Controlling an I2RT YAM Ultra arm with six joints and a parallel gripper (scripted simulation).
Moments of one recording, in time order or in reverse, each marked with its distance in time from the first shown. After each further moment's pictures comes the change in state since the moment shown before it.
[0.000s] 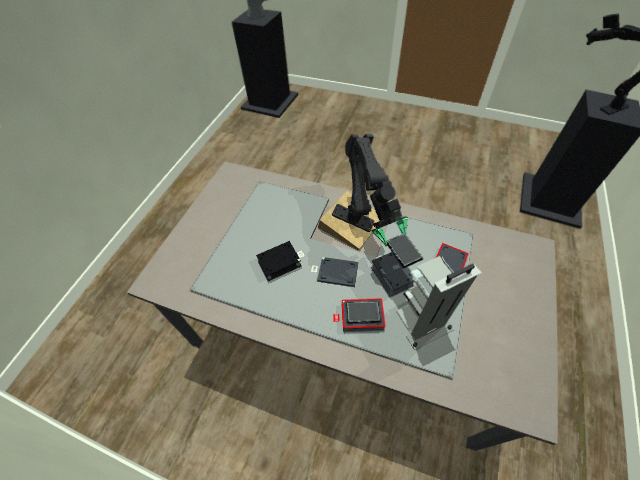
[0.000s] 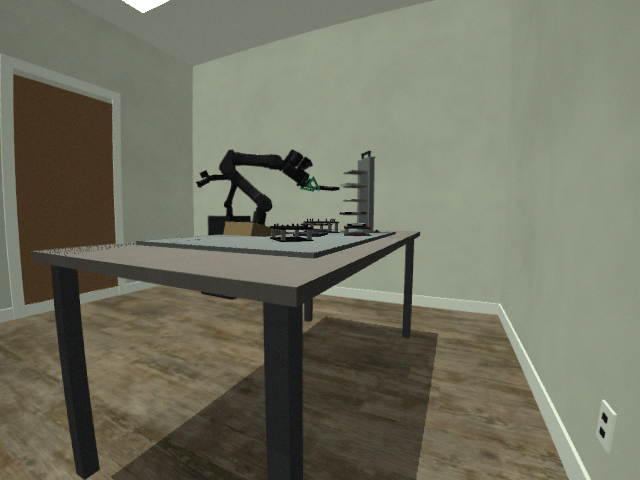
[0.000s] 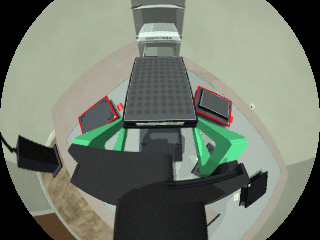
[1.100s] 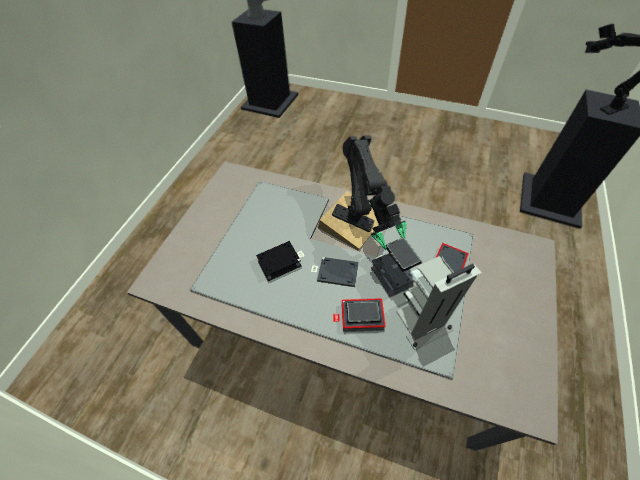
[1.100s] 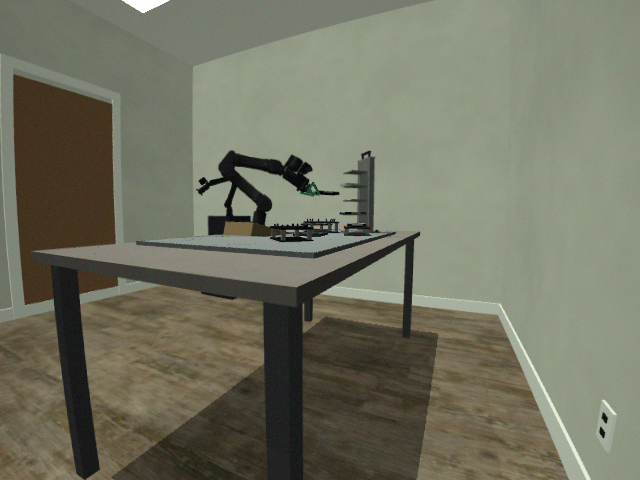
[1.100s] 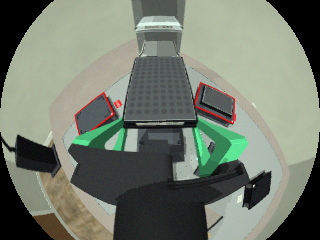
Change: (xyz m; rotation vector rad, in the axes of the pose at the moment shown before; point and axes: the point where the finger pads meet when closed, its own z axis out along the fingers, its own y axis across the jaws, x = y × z) arm 0.022 0.000 0.014 0.001 -0.004 -0.003
